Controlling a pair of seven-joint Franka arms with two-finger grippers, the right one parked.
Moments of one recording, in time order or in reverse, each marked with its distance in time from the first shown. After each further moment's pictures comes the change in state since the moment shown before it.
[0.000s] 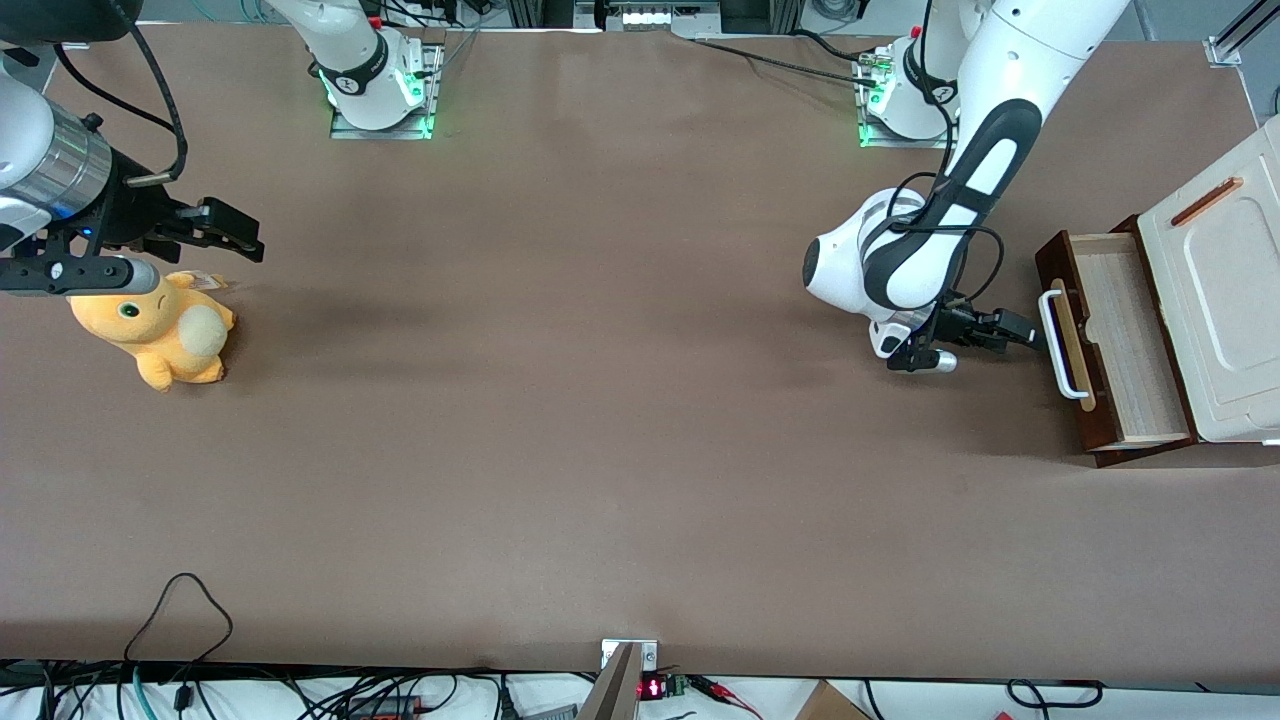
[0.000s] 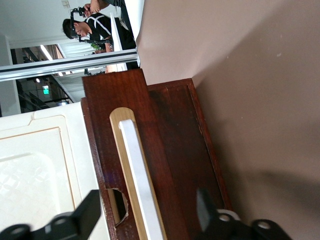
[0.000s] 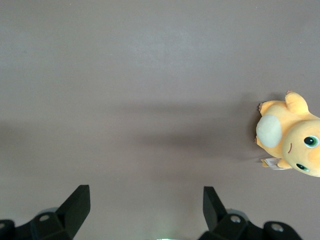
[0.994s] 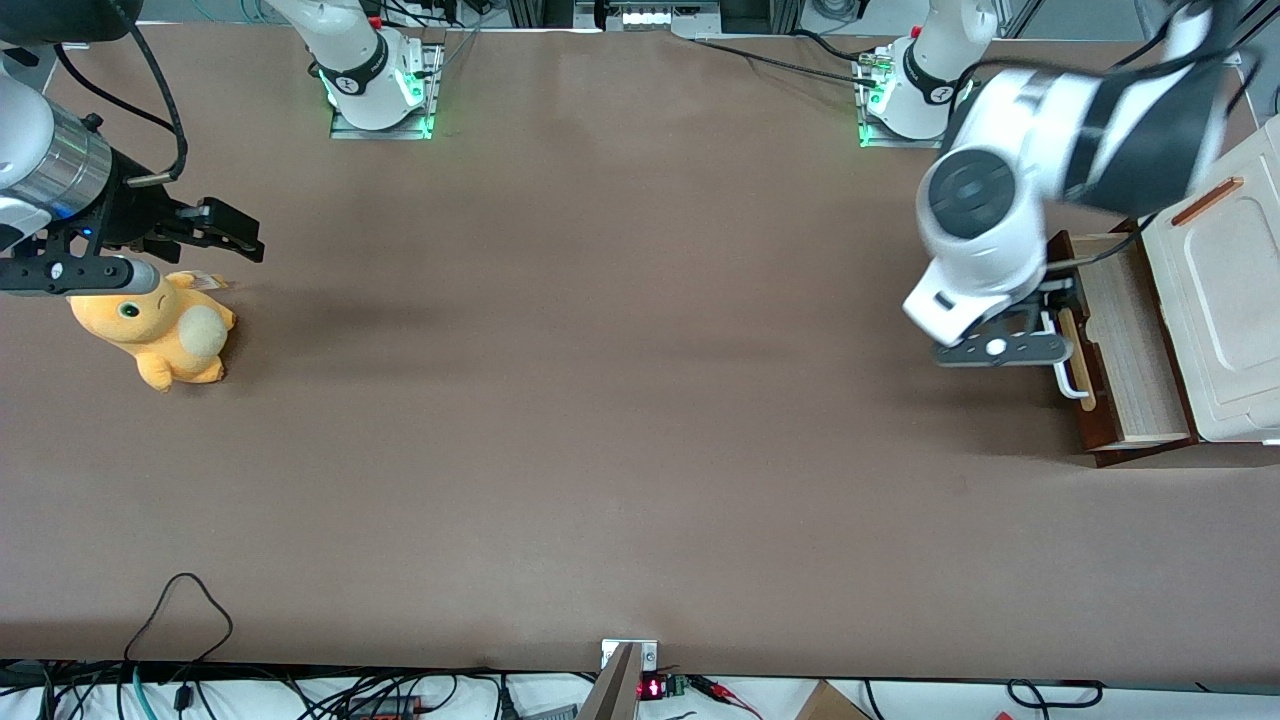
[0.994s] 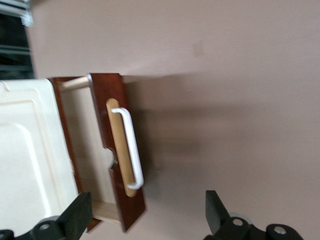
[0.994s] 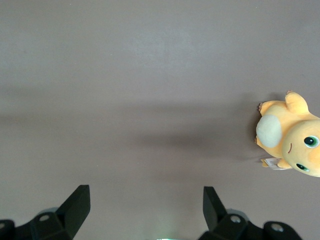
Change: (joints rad) arm 0.063 -0.269 -0.003 0.476 -0.880 -0.007 0.489
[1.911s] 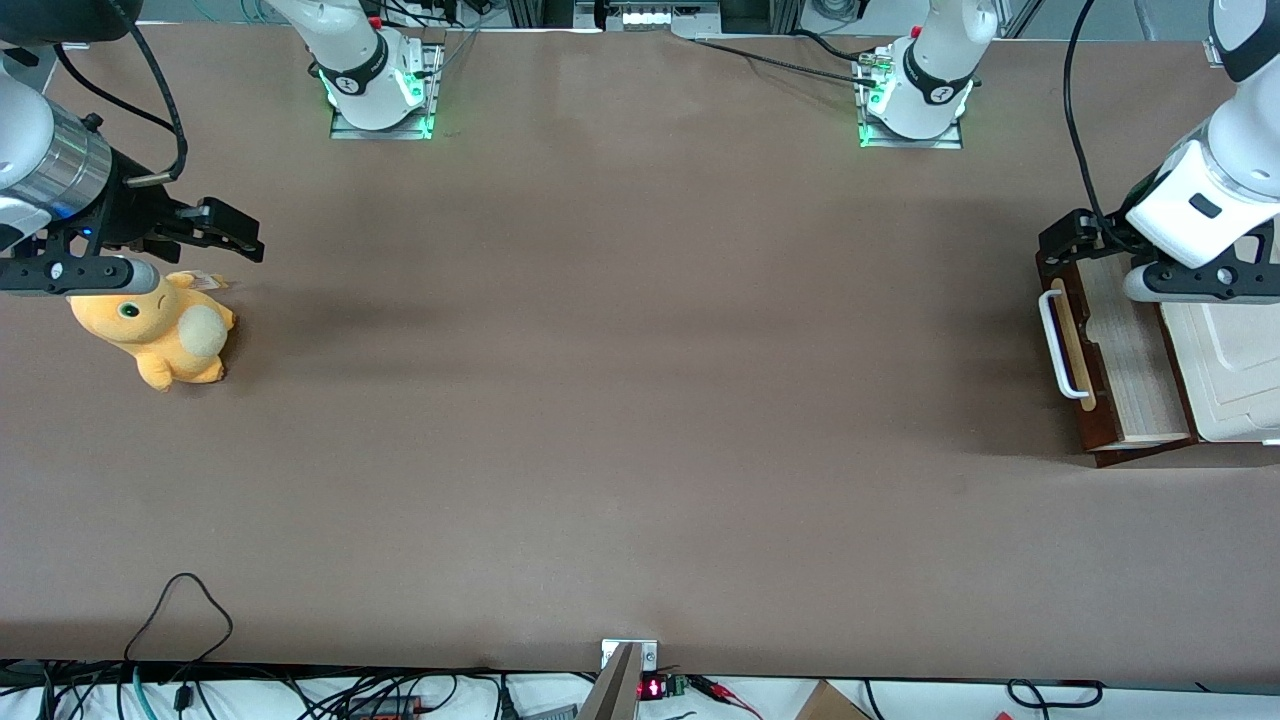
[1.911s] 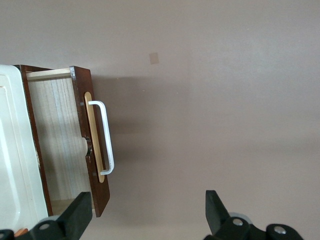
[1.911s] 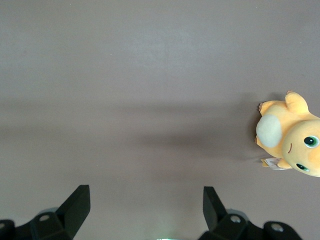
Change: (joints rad) arm 0.017 -0.165 0.254 0.062 -0.431 -0.007 0.316
